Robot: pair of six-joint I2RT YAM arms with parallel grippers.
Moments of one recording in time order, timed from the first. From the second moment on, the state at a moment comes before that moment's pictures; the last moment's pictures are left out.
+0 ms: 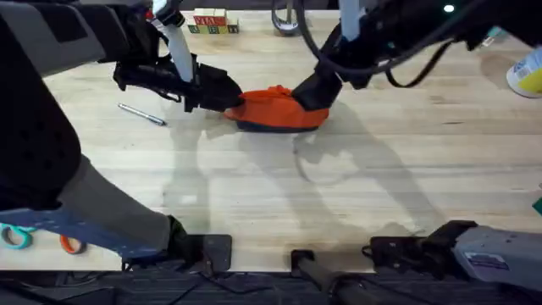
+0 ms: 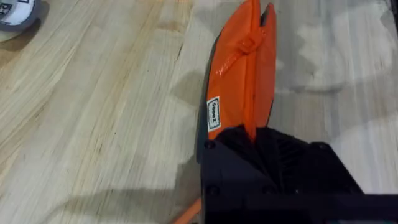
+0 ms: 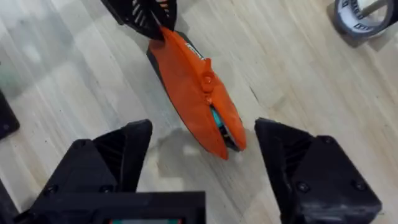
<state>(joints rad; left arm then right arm) 0.16 1.79 1.16 -0.99 1.04 1.47 0.53 1.42 1.37 -0.88 -0.25 -0.40</state>
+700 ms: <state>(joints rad) 0.16 1.79 1.16 -0.99 1.04 1.47 0.53 1.83 1.84 -1.15 -0.25 -0.40</state>
